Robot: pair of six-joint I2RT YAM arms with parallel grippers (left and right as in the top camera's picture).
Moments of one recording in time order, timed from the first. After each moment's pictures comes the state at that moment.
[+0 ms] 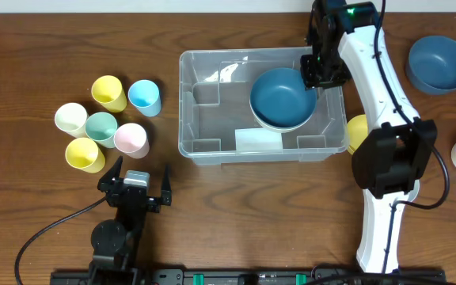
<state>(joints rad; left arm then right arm) -0.13 0.01 0.02 -0.11 0.00 0.11 0.19 2.27 2.24 -1.45 -0.03 0.12</state>
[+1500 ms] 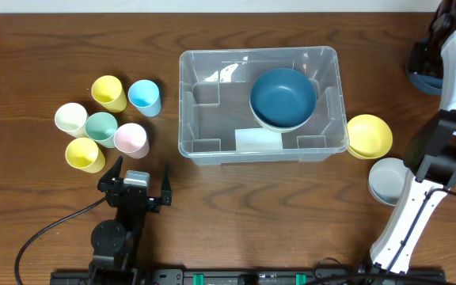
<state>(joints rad) -0.13 0.01 0.02 -0.11 0.00 0.11 -0.30 2.44 2.36 -1.20 0.20 0.02</state>
